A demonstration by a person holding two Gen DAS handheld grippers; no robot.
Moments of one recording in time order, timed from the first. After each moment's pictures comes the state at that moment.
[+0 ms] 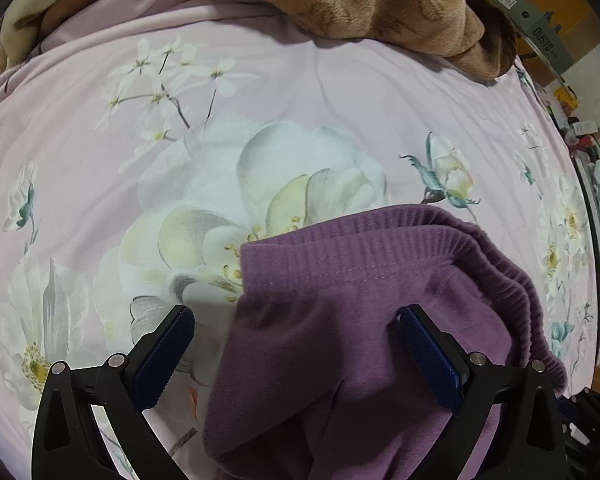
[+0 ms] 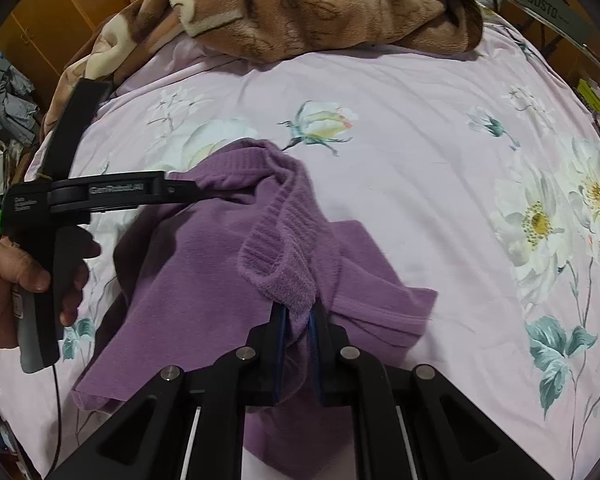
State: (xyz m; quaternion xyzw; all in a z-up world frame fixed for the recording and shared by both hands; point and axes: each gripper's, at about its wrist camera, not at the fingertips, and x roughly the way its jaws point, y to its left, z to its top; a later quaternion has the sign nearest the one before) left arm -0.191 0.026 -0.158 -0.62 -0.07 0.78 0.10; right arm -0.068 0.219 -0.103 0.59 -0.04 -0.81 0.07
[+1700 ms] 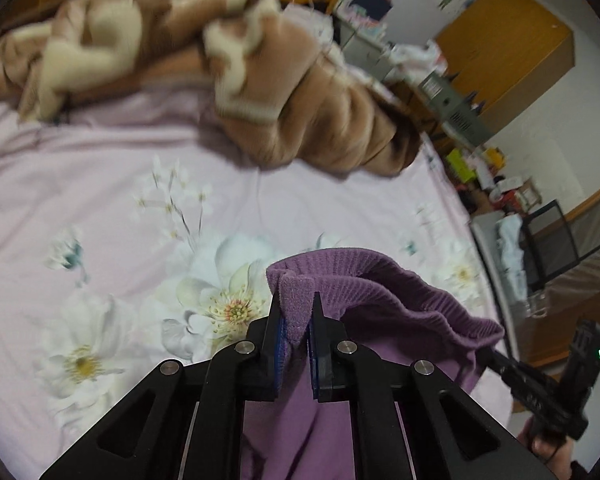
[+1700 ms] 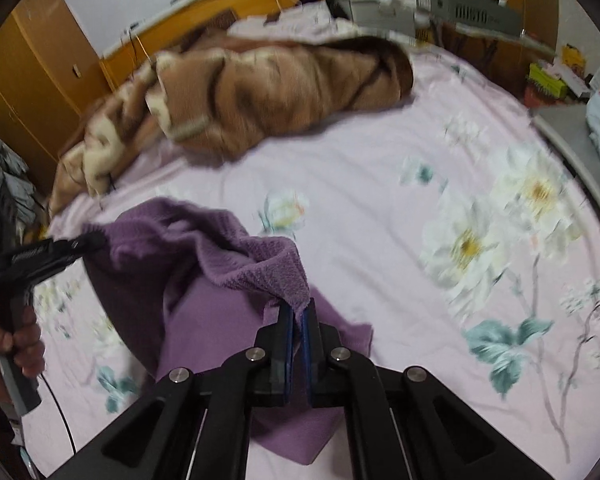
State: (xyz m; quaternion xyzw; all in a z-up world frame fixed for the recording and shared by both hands) left arm -0.153 -0.038 0.011 -0.50 -0.17 0.83 0.18; right arm -0.049 0.261 0.021 0.49 -0.11 -0.86 0.02
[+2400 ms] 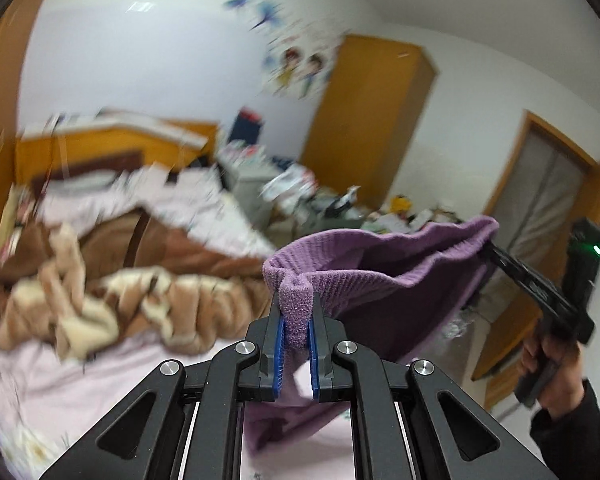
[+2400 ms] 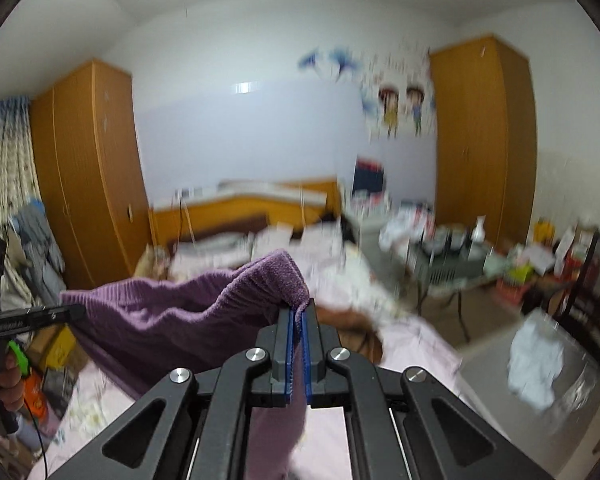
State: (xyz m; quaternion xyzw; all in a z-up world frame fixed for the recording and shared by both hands) left arm -0.040 -0.040 0.467 -0.28 -0.06 0.91 0.31; right arm 0.023 0.258 0.472 0.18 -0.04 -0.98 0.00
